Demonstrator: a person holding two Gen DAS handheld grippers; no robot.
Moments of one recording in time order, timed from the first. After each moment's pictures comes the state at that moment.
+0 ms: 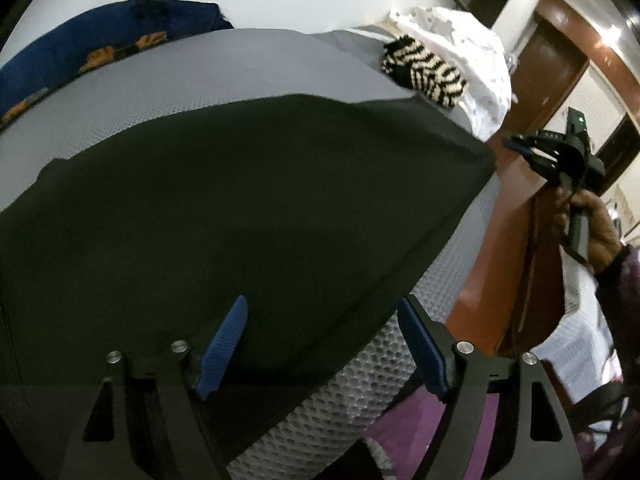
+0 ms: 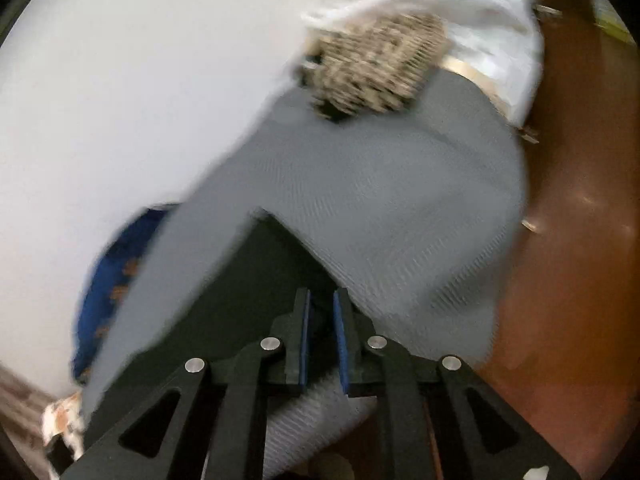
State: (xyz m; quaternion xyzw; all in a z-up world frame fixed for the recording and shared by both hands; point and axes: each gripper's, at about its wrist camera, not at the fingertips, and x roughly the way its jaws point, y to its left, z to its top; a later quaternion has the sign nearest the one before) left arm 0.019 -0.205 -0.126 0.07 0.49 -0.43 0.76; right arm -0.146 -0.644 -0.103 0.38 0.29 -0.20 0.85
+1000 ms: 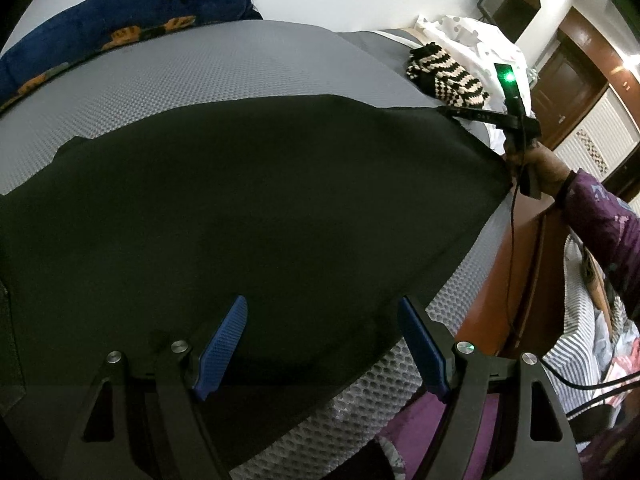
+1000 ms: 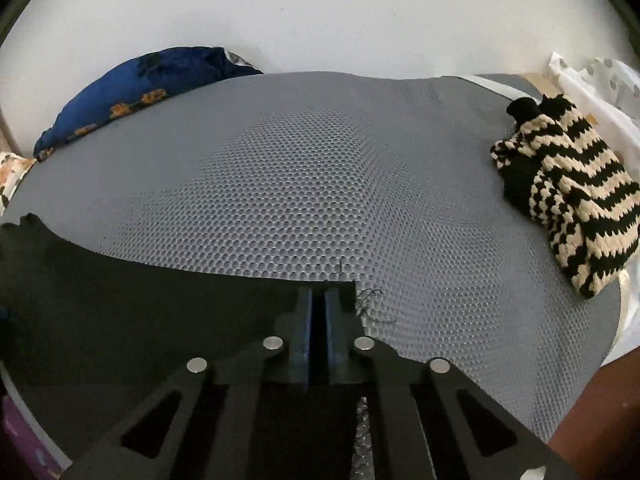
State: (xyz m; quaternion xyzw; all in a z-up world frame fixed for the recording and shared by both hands) left arm 0.029 -0.198 -0.127 0.06 0.51 -0.40 0.76; right arm 0.050 -0.652 -0.138 0.03 0.46 -0.03 0.89
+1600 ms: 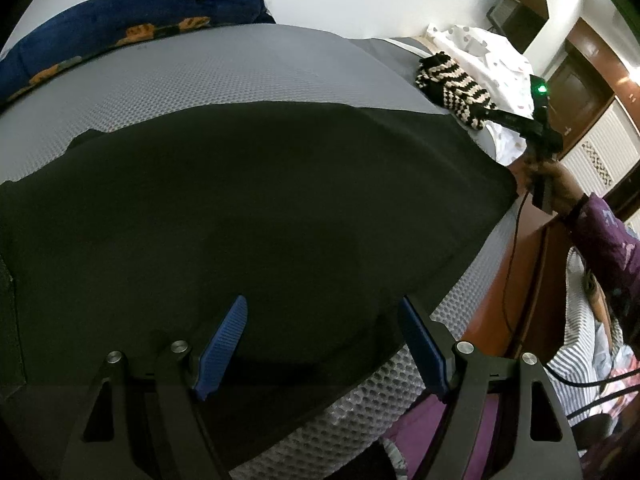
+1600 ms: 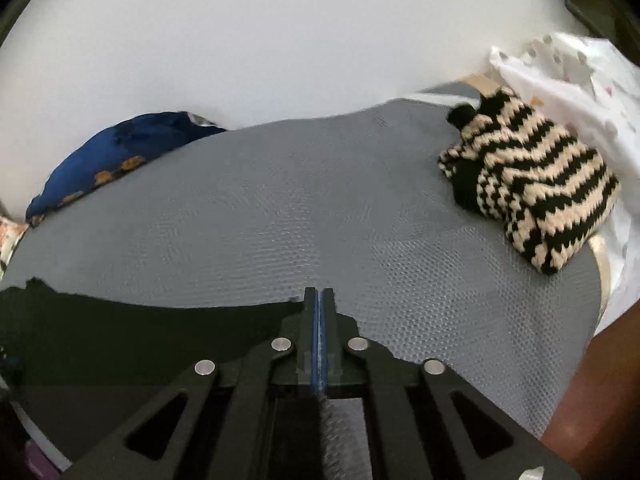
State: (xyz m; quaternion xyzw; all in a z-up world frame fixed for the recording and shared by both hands) left arm 0.030 -0.191 -0.129 0.04 0.51 -0.39 0.77; right arm 0.019 -0.674 -0.103 0.09 0.38 -0.08 0.92
